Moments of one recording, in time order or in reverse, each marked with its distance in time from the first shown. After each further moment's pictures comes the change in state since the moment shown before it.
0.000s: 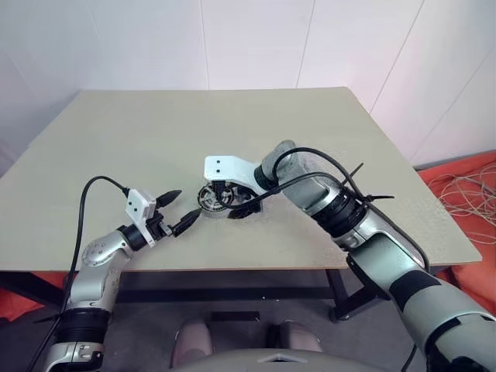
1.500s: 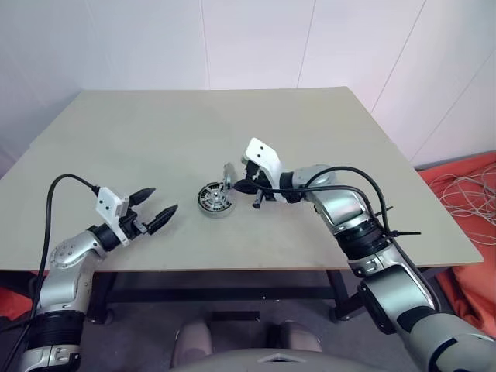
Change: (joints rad) left arm 0.031 0.097 0.111 0.012 -0.013 0.013 -0.014; right arm 0.291 0.000 -0.291 0.054 0.269 -0.230 -0.381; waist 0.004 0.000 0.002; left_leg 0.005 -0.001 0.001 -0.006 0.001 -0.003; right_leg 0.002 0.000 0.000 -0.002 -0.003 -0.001
